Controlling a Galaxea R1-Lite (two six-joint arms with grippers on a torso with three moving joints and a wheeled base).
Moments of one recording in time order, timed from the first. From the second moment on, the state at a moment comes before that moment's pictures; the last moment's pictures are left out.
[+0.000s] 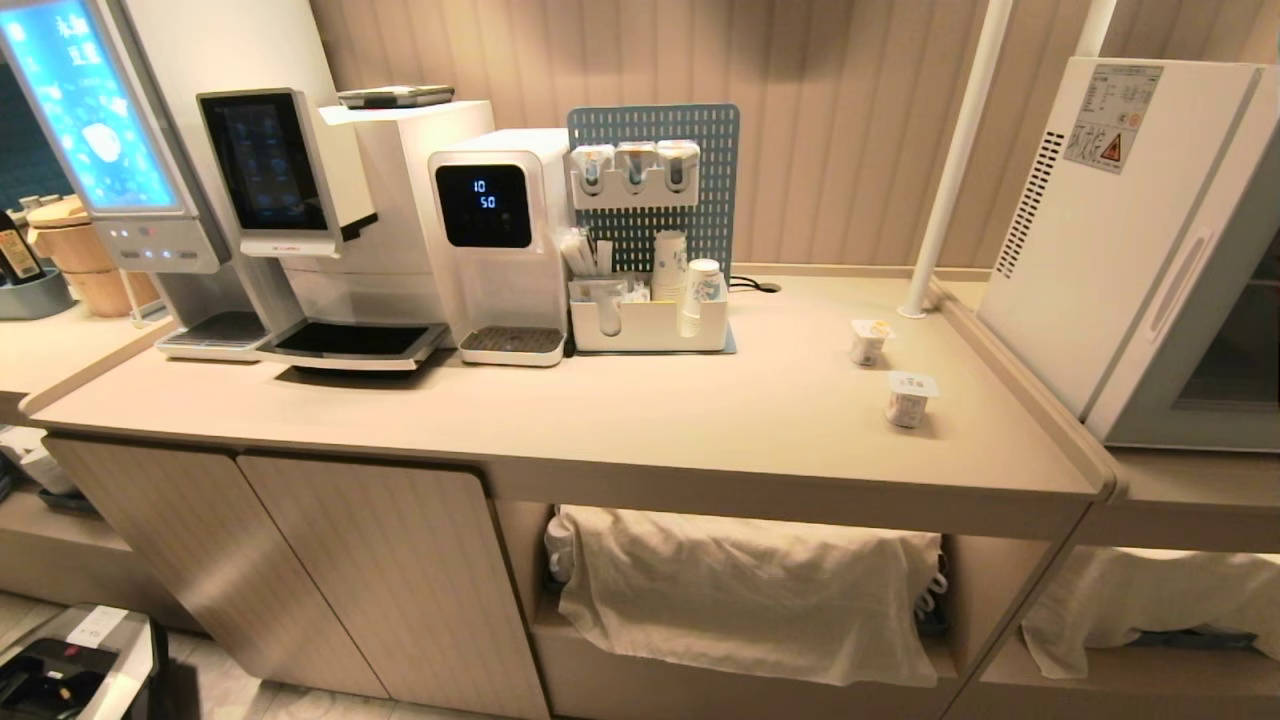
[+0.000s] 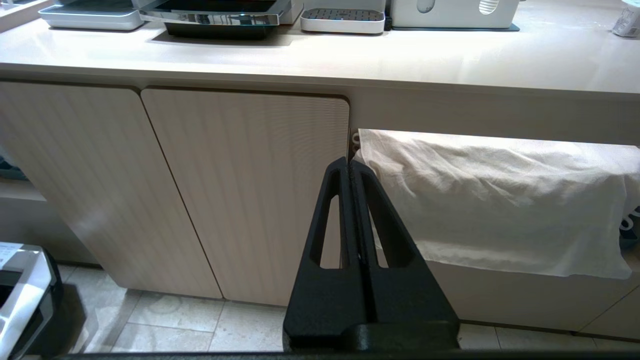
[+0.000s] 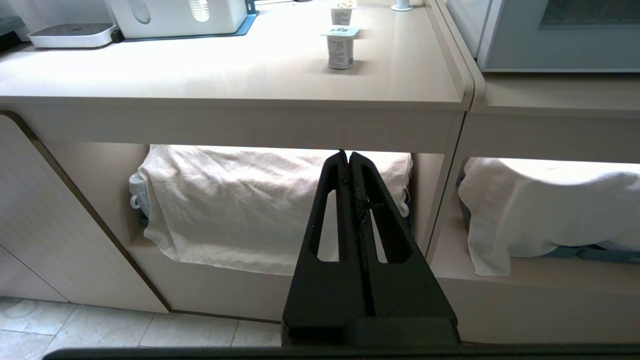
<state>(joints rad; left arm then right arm) 0.00 0.00 0.00 -0.01 -0.01 -0.02 0.01 0.00 -0.02 0.05 0.00 0.00</state>
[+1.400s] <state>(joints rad) -0.01 0.00 0.00 -0.01 -0.01 -0.02 0.01 0.00 -0.02 0.05 0.00 0.00</state>
